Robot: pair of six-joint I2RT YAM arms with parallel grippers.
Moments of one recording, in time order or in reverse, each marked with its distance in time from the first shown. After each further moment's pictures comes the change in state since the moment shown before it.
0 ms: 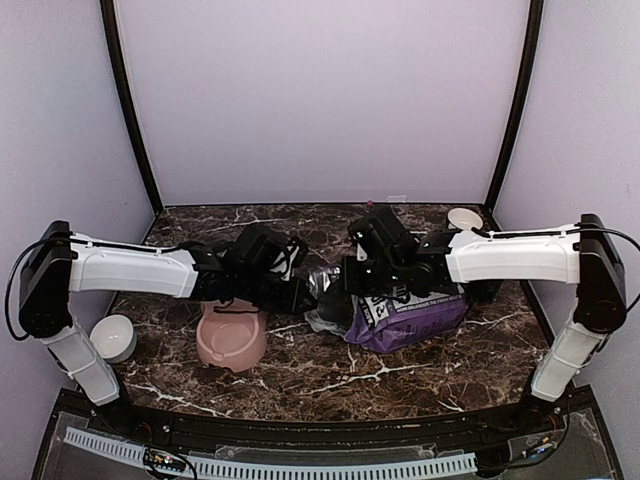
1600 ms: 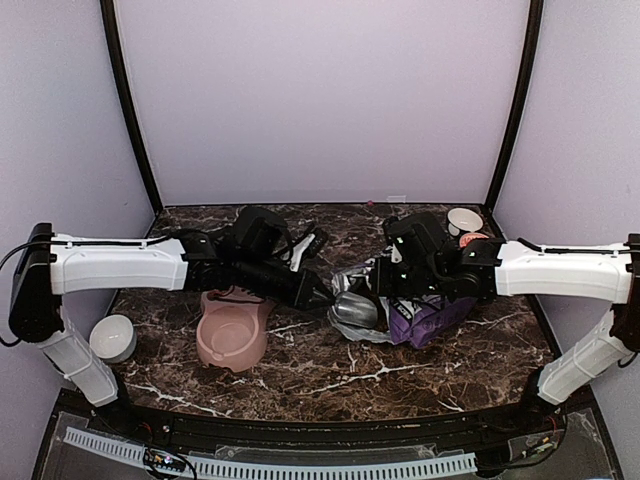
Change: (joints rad) left arm -0.046 -0.068 0.081 -0.034 0.189 0.087; right arm -0.001 -0.260 -0.194 -0.019 0.111 0.004
